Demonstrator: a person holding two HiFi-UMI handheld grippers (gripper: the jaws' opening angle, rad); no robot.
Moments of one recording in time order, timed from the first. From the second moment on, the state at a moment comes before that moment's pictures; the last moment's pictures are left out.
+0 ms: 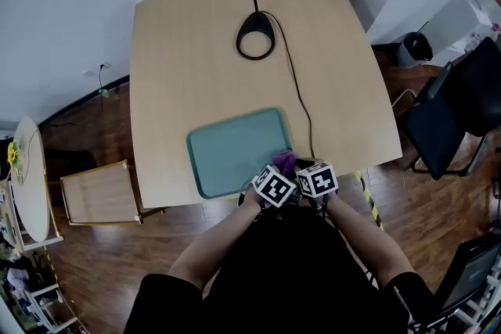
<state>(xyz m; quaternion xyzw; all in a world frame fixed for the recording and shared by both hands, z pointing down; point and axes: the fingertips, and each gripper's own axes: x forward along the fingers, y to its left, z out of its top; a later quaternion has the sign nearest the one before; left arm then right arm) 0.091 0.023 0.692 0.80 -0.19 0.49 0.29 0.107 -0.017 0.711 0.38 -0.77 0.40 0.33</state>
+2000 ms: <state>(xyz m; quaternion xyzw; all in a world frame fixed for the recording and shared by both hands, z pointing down) 0.022 -0.020 0.697 0.83 0.00 0.56 0.04 0.111 -0.016 0.717 0.39 -0.75 0.40 0.36</state>
